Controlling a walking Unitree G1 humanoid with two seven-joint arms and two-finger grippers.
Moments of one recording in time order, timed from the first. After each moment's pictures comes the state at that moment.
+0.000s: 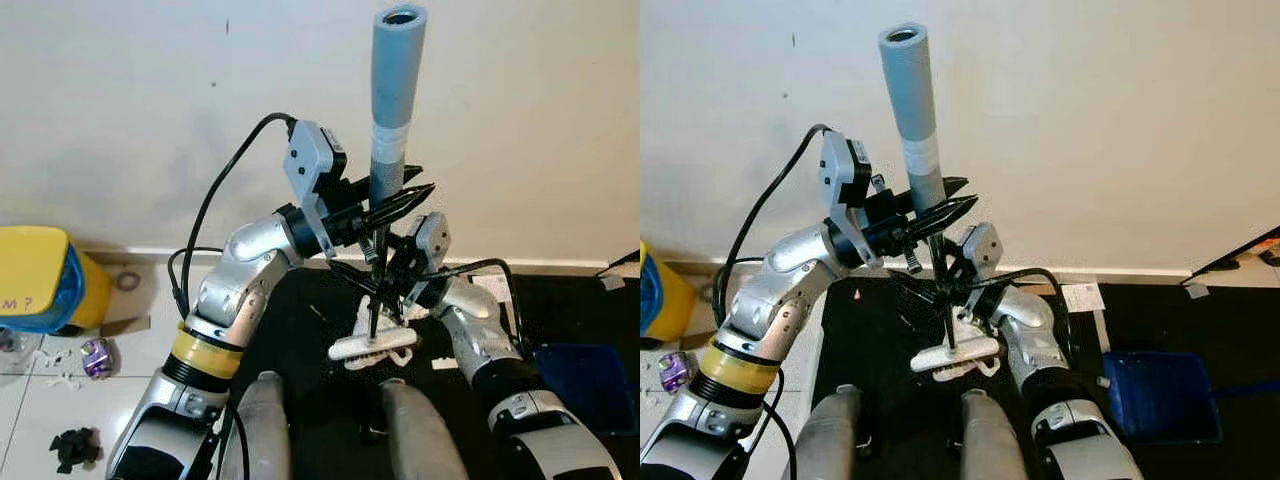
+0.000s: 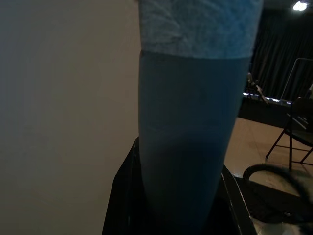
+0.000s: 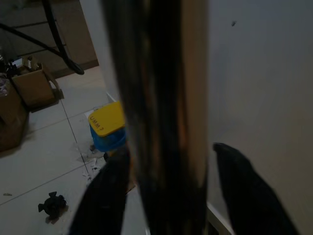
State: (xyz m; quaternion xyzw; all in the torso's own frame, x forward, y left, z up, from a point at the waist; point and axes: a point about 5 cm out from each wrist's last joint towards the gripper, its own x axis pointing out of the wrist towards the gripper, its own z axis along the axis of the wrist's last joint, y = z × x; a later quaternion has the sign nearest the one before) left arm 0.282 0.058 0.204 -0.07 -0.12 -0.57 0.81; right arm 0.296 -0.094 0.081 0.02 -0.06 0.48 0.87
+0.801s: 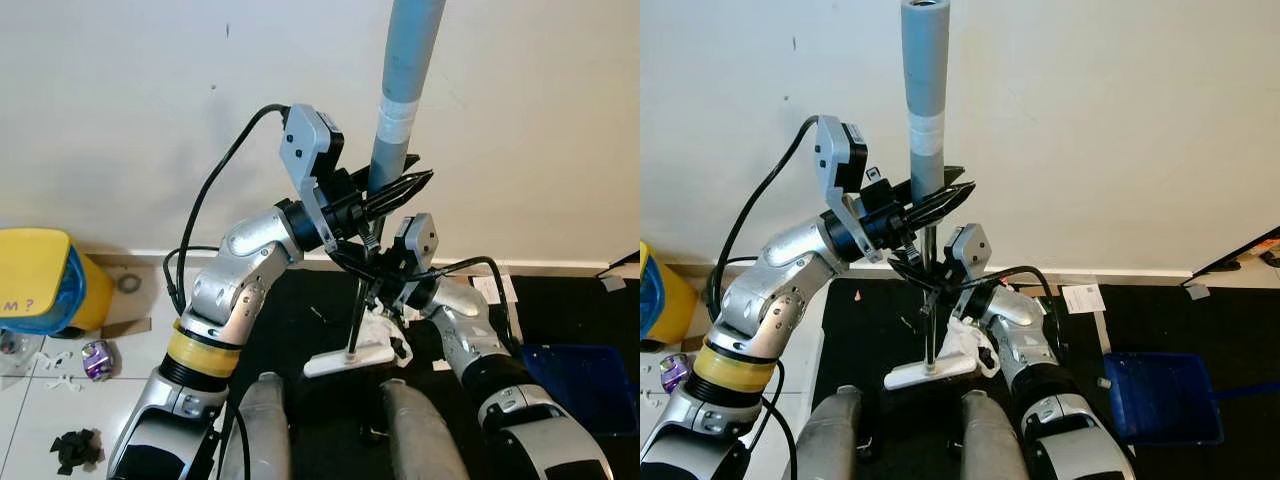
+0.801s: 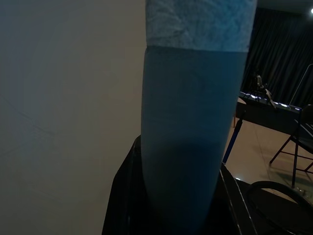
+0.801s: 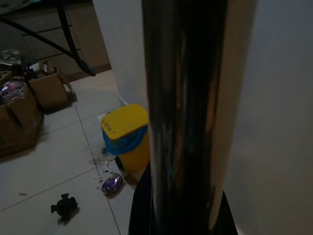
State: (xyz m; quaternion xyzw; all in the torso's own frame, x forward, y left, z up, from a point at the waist) left arm 0.284 0.059 0.211 -0.08 -0.11 -0.56 0.82; right arm 0.299 -0.083 0.083 0.03 -0.07 0.50 0.86
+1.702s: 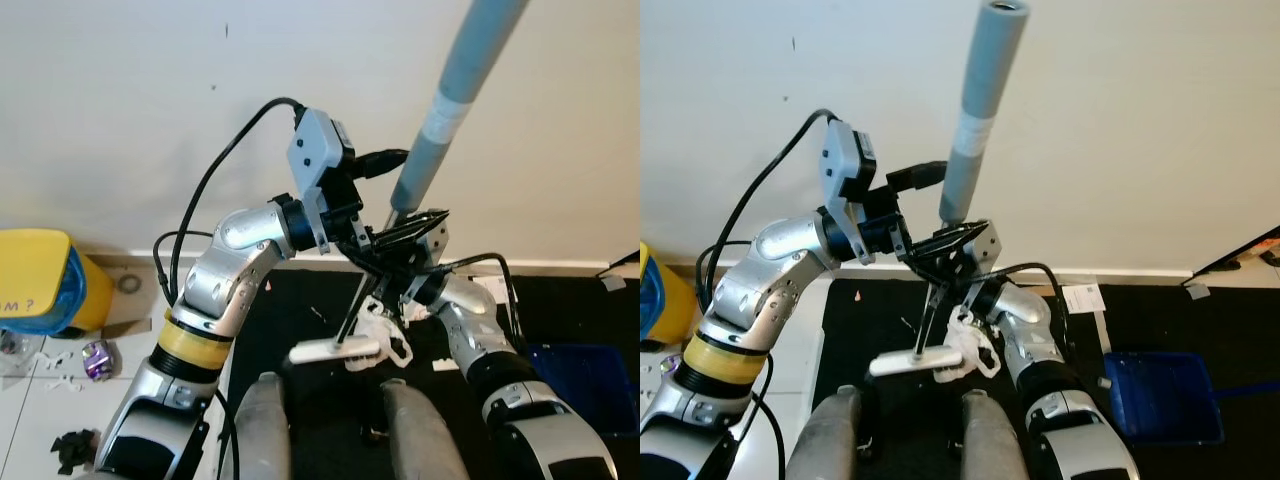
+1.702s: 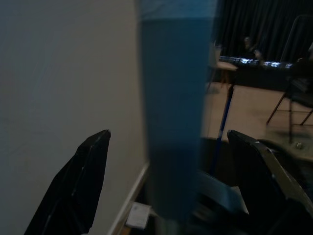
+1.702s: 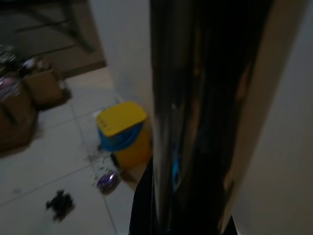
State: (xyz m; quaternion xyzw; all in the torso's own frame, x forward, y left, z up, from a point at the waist) left arm 0.291 0.066 0.208 0.02 -0.09 -0.59 0.80; right arm 0.298 -0.090 0.081 0.02 -0.06 0.51 0.86
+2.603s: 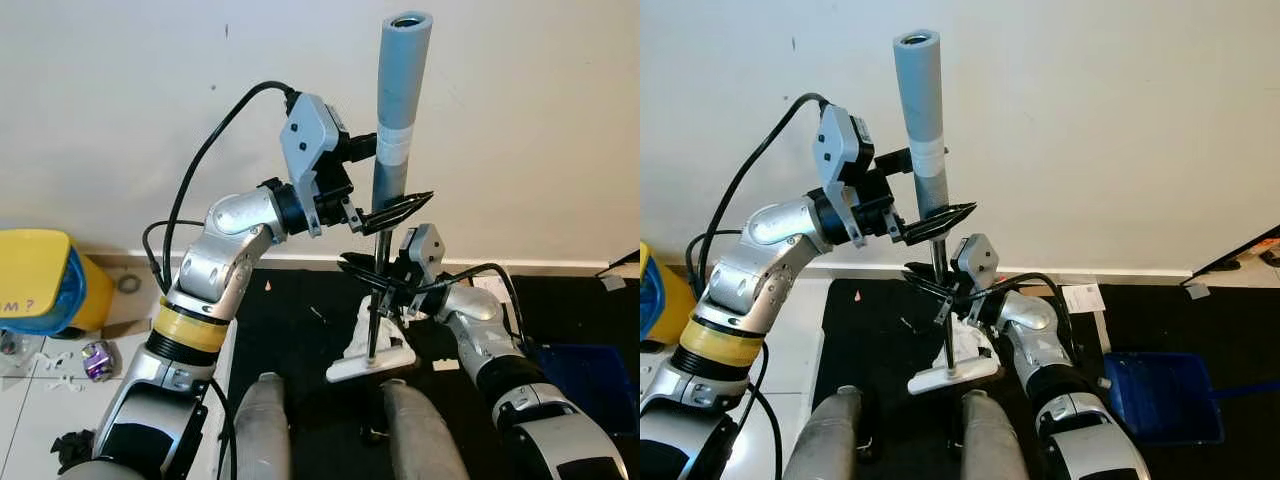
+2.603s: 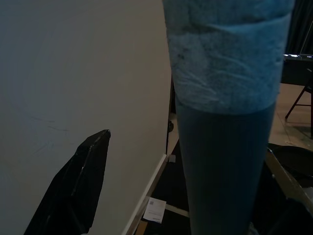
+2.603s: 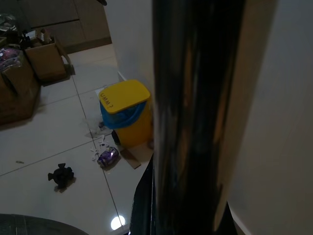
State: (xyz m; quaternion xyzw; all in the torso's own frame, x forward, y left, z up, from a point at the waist) left arm 0.299 0.075 0.214 0.04 -0.10 -0.58 0.81; right arm 0.294 -0.100 0.070 -0.02 -0.04 0.51 0.86
